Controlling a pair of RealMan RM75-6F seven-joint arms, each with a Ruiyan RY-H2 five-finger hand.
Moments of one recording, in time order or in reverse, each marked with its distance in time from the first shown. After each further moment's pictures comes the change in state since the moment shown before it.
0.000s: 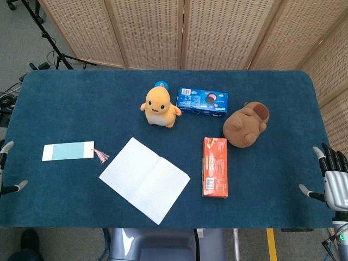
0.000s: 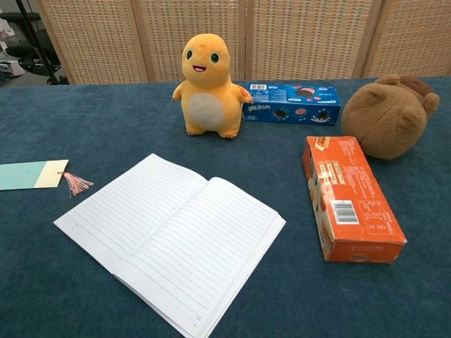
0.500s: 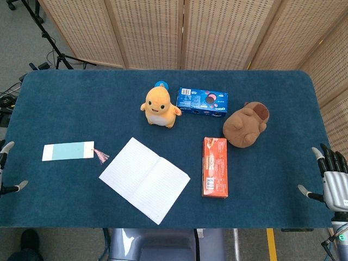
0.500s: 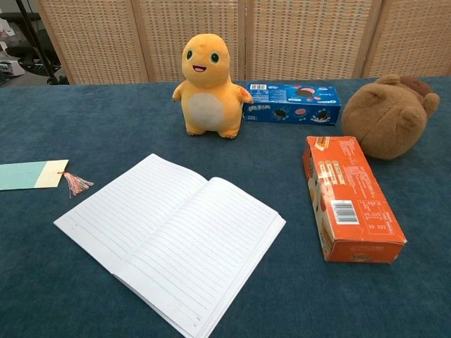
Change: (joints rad) left arm -0.004 0.003 -0.009 0.013 0.001 -0.046 -0.031; right arm -0.002 0.002 -0.001 -0.011 -0.004 0.001 -0.007
